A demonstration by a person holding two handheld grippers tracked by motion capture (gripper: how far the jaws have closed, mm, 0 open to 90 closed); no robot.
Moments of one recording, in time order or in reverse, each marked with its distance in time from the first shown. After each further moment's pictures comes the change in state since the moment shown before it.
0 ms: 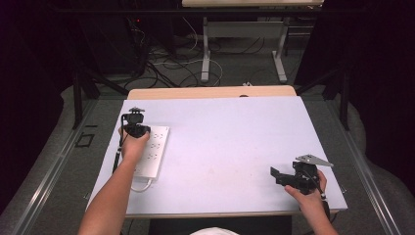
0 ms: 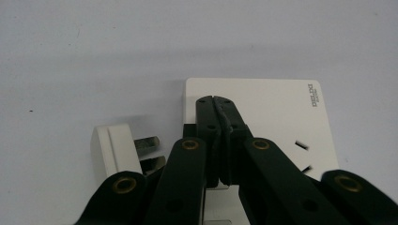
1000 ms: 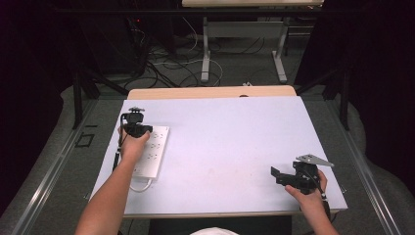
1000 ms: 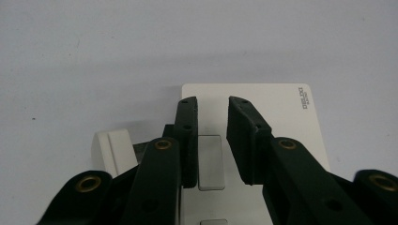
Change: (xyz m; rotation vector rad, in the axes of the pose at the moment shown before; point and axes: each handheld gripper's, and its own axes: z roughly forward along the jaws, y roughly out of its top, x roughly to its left) left arm 0.000 0.001 -0.006 -0.022 -0.013 0.016; right arm -0.001 0.000 -0.001 -0.003 -0.001 -0.002
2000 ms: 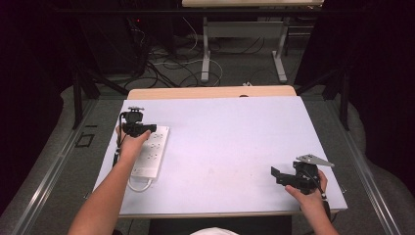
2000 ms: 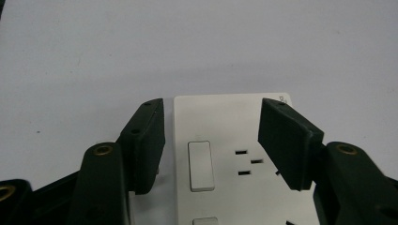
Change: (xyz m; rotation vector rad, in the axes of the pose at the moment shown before) left arm -0.004 0.000 -0.010 -0.047 -0.005 0.036; right arm 0.000 0.000 -0.001 0.000 0.000 0.003
